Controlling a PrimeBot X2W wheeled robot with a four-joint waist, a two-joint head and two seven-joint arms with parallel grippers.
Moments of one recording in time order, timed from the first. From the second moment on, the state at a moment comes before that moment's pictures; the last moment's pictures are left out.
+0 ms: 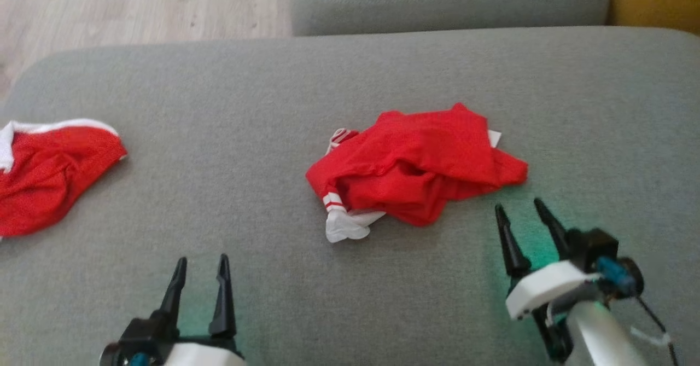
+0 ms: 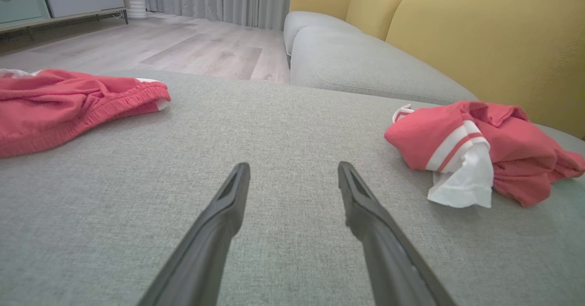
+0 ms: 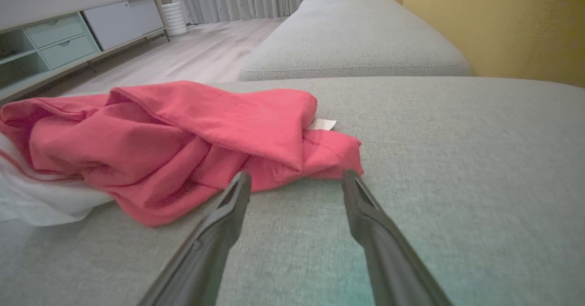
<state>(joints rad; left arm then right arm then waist) 0.05 0.05 -0.12 0.30 -0.23 -0.06 -0.25 -0.19 -0.07 0.13 0.59 0.12 0.13 -0.26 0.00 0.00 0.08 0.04</state>
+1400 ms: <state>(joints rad) 0.00 0.05 -0.23 0.32 -0.32 -0.04 -0.25 -0.74 -0.13 0.29 0.37 0.11 0.13 -0.26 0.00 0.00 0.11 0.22</state>
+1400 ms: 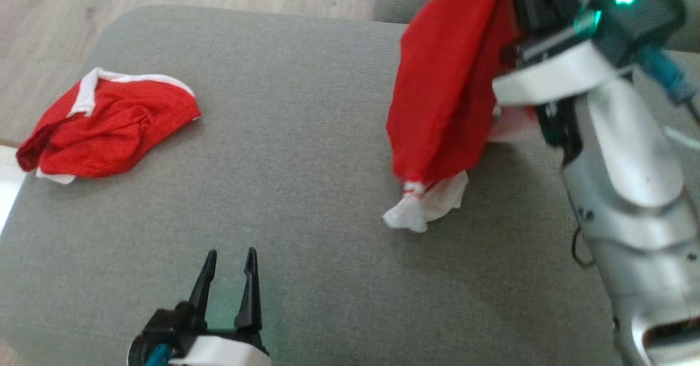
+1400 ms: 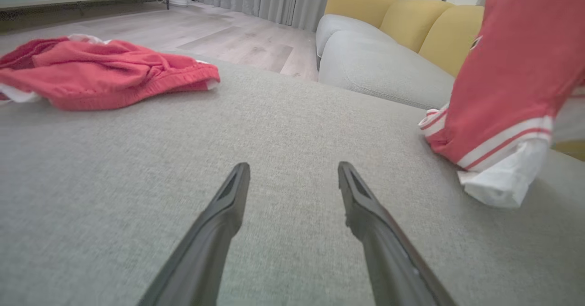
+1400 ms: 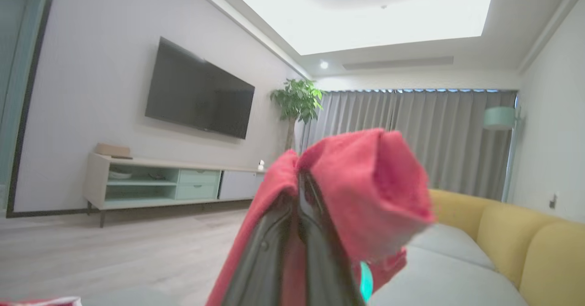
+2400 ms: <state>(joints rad) 0.04 0.05 -0.26 0.35 -0.33 -0.05 -0.25 -1.07 -0.16 0.14 0.79 -0.01 0.13 -0.19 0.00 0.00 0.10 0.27</state>
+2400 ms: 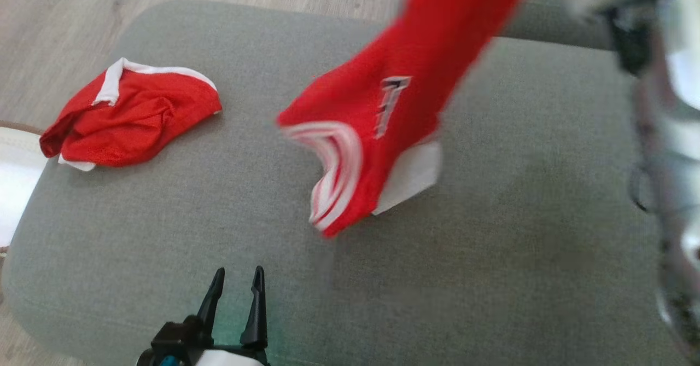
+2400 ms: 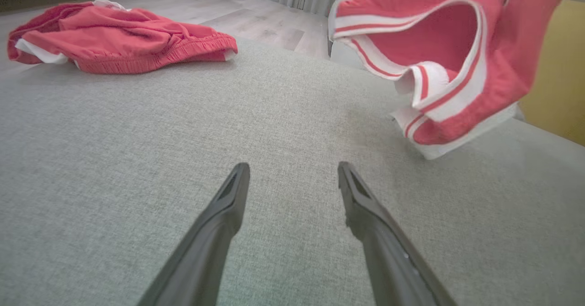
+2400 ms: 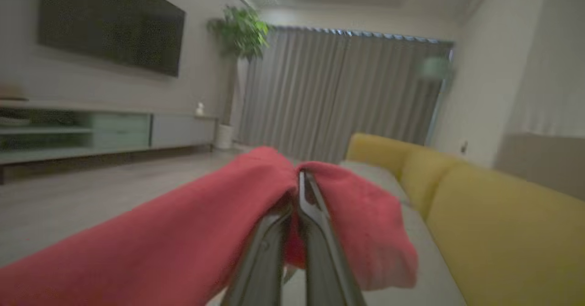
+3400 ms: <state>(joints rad) -0.01 0.05 -0.29 0.35 -0.33 -0.04 -0.25 -0.43 -0.11 0.39 0.85 0.21 0.13 -0.24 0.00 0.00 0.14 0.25</state>
